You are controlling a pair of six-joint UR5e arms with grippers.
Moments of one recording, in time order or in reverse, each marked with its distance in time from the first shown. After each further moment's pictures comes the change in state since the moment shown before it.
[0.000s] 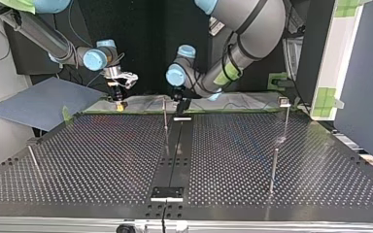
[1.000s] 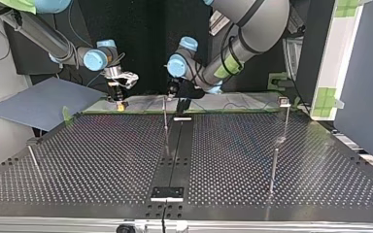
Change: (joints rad) left arm -0.028 0.040 -0.099 0.082 0.083 -0.015; right arm 0.002 0.002 -0.003 0.006 -0.004 0.008
